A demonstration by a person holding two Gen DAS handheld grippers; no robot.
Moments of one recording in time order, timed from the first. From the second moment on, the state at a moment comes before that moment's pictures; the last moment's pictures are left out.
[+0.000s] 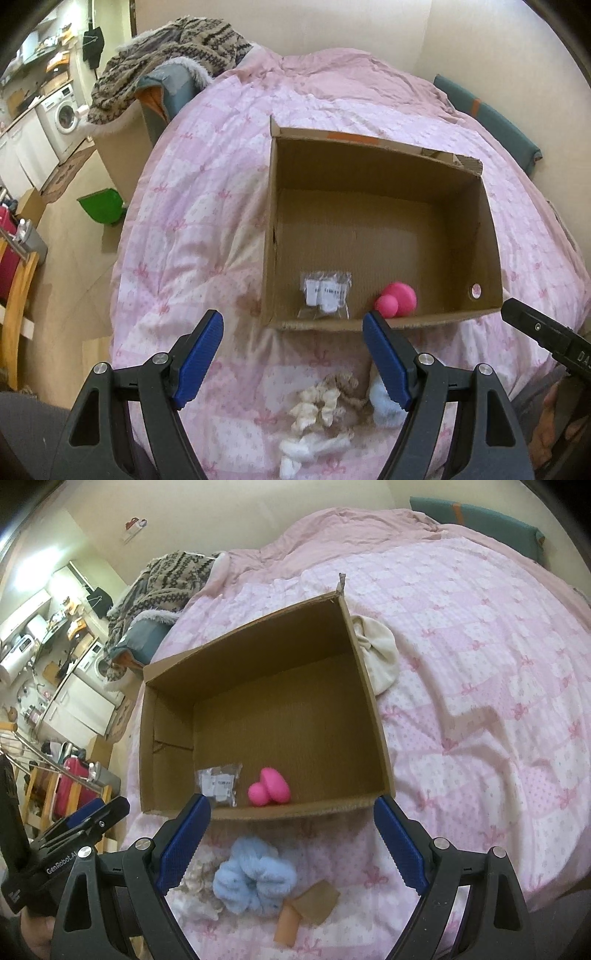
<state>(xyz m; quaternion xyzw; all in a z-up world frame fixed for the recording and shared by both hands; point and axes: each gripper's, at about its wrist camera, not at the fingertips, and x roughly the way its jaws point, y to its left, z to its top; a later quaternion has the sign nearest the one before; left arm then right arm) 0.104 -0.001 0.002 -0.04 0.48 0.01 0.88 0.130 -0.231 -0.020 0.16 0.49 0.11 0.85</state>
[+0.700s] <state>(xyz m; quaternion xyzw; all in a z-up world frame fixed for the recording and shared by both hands) 0.074 0.016 -0.071 -0.13 0.63 0.01 0.77 0.102 -0.230 -0.043 0.18 0.53 0.10 0.82</state>
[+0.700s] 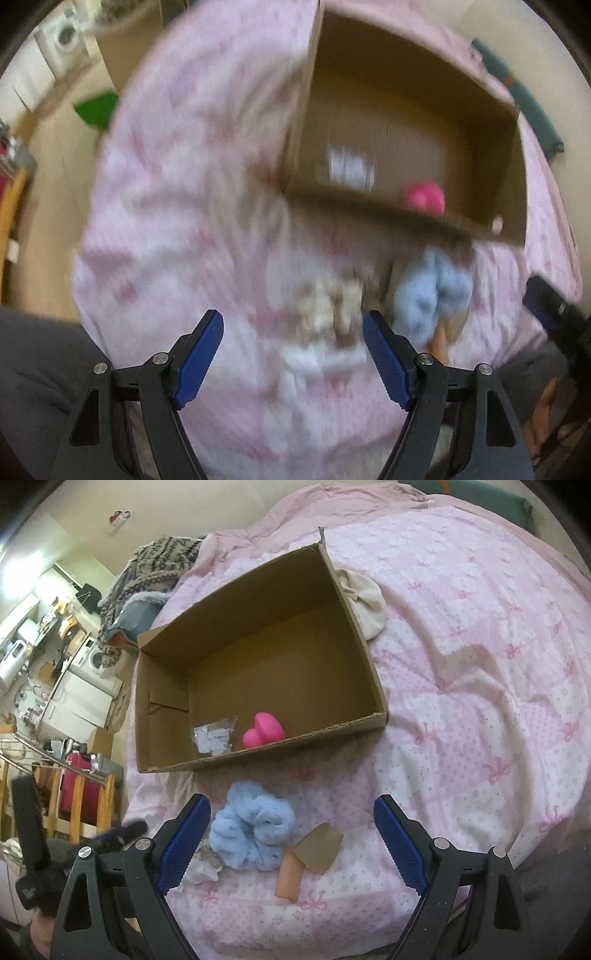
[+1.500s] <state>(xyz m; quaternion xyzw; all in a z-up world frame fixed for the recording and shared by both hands) 0.048 0.012 -0.066 -0.12 0.67 -0.04 0.73 0.104 -0.232 -0.052 0.18 0.55 0.10 0.81</state>
